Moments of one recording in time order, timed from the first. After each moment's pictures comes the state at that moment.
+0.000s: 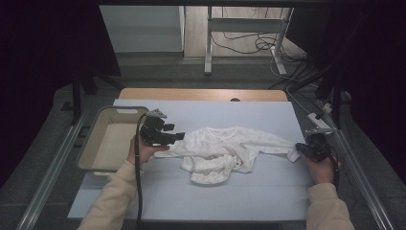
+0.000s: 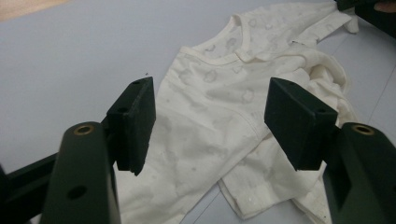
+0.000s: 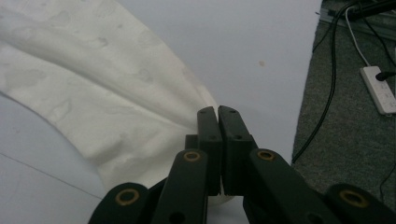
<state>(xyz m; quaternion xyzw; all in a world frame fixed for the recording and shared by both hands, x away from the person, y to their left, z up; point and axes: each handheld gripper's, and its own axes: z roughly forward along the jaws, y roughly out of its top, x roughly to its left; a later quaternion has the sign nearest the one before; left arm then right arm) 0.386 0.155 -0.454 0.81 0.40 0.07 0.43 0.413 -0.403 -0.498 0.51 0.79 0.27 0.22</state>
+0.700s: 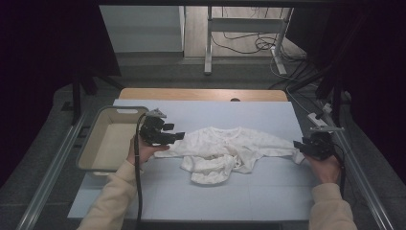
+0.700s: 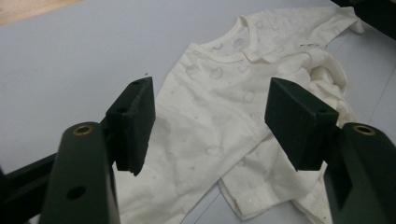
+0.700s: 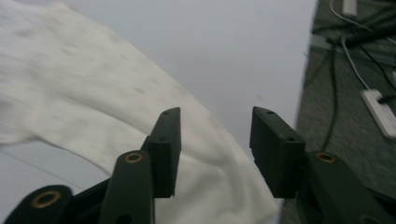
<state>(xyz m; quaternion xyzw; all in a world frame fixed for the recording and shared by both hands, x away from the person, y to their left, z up) 0.386 0.155 -0.453 0.81 0.40 0.07 0.43 0.404 -0.397 -0.474 0.49 0.78 0.33 0.23</state>
